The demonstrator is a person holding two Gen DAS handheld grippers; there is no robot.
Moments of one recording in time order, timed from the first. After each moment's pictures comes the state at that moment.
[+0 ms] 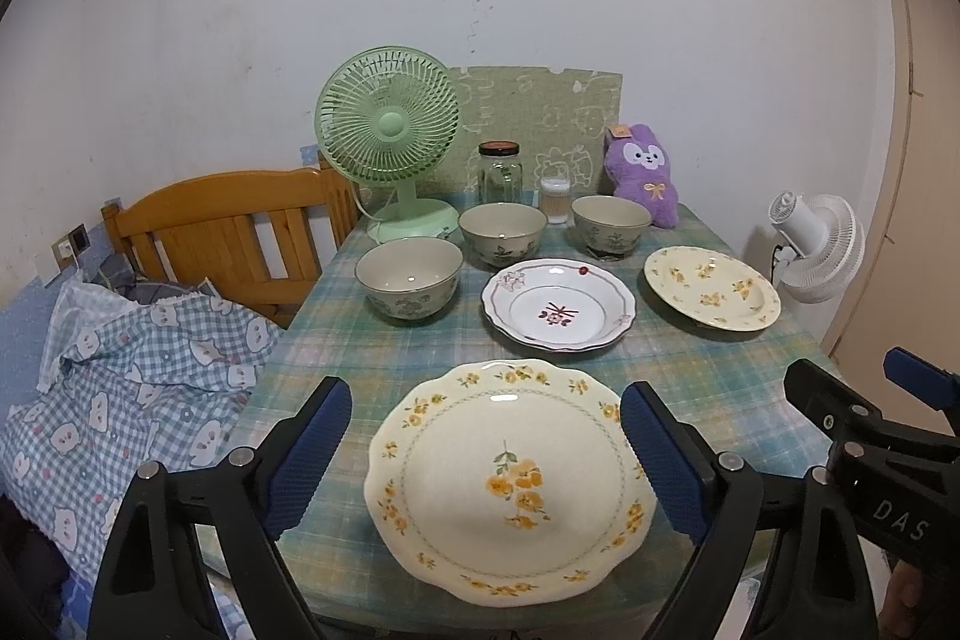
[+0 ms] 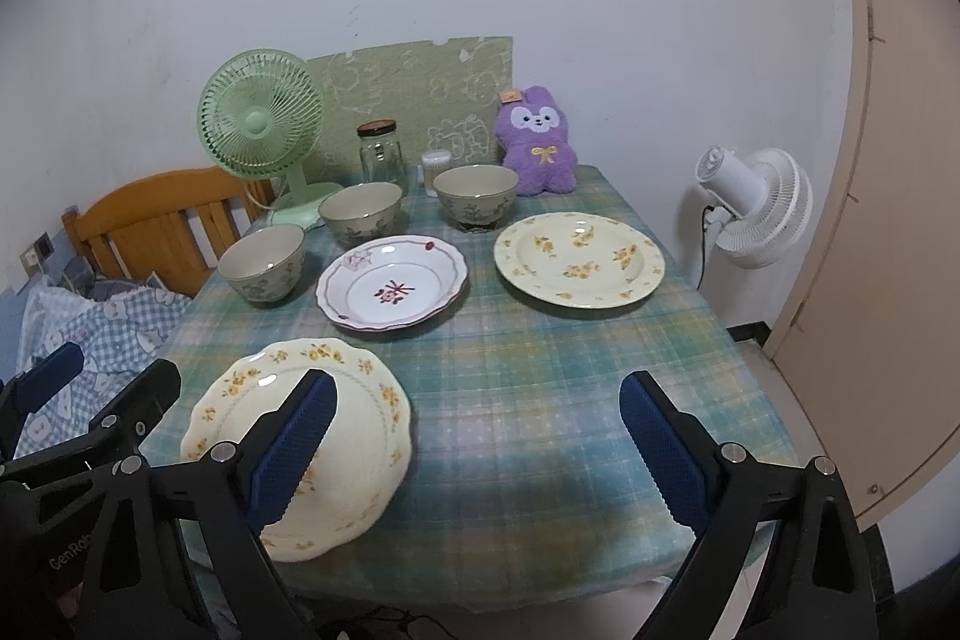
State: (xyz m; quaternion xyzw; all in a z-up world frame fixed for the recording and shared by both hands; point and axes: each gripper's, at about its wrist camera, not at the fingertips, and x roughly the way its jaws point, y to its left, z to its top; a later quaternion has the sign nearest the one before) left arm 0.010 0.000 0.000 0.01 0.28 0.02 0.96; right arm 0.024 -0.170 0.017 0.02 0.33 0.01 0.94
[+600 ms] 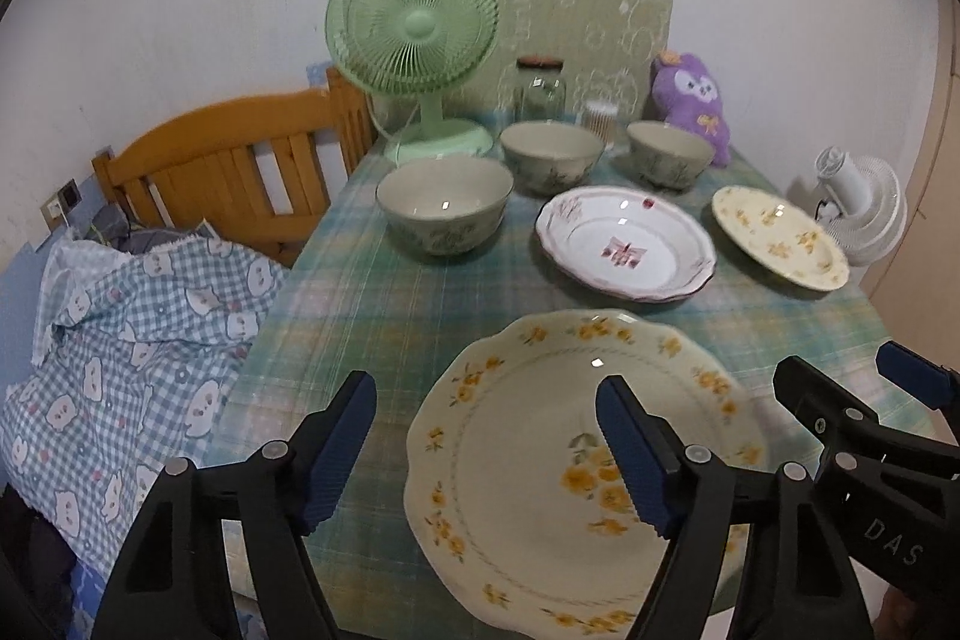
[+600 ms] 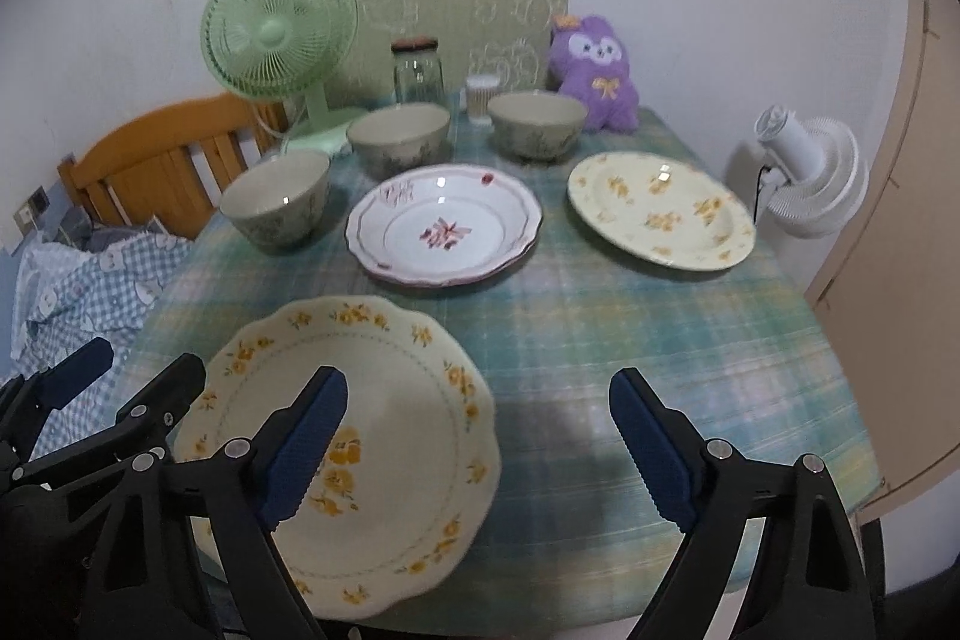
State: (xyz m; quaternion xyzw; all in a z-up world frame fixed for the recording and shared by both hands) left arm 0.069 0.045 -0.049 0.00 0.37 0.03 0.93; right arm 0.089 -0.108 -0.033 0.00 0.41 0.03 0.91
